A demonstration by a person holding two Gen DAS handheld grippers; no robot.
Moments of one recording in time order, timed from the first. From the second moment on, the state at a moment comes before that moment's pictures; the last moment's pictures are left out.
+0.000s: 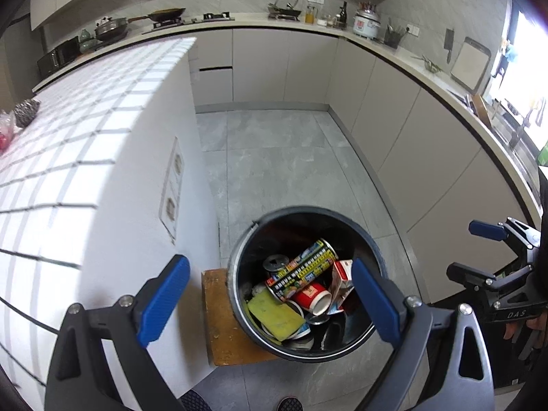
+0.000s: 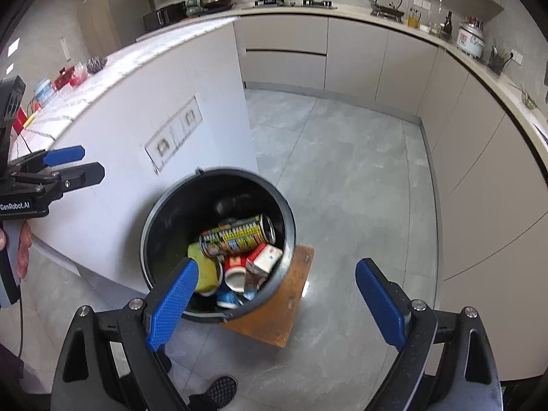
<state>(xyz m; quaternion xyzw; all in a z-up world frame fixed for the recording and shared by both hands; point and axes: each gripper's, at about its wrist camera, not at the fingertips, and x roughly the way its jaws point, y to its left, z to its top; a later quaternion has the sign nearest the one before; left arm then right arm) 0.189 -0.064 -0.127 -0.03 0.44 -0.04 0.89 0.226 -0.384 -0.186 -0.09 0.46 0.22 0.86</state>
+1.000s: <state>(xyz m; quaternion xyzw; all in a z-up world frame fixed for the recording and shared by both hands) 0.208 0.181 -0.054 -0.06 0.38 0.01 0.92 0.243 -0.115 -0.077 -0.15 0.38 0.28 0.87</state>
